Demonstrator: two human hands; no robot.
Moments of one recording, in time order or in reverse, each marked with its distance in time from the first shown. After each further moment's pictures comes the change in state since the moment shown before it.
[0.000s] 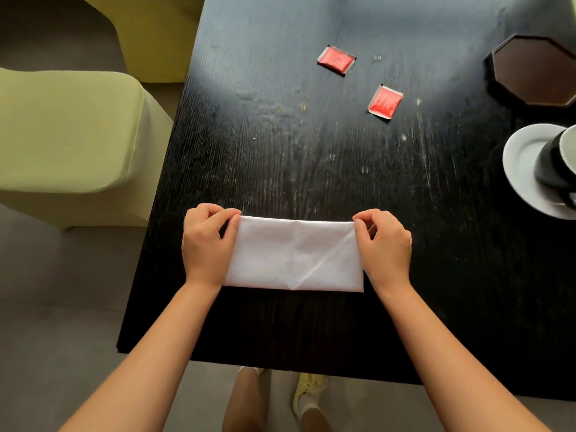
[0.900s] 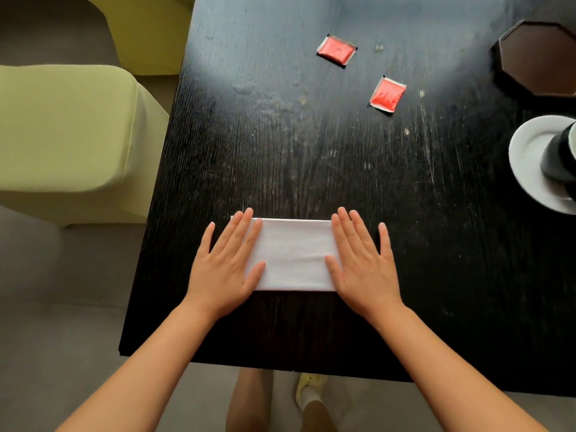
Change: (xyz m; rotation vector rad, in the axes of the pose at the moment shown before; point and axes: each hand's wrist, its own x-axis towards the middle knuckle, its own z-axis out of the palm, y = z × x) left_hand -0.031 -0.022 0.005 0.493 -0.471 0.397; right_hand -0.031 0.023 0.019 -0.626 -0.353 -0.362
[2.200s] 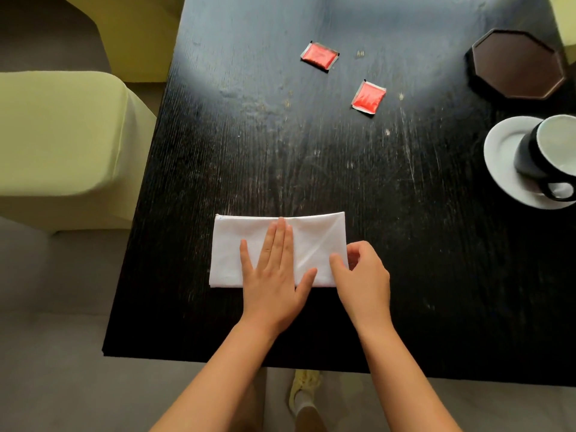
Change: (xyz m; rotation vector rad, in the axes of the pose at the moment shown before) left_hand 0.005 0.103 0.009 -0.213 -0.037 -0.160; right_hand -0.024 -0.022 -0.044 0.878 0.074 0.643
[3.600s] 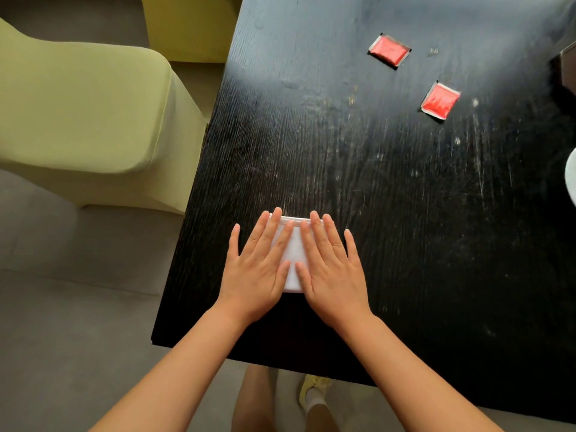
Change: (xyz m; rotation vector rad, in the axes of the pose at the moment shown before) left_hand -0.001 -0.107 -0.027 0.083 0.100 0.128; right_hand 0.000 -0.022 0.096 -0.772 -0.190 -0.752
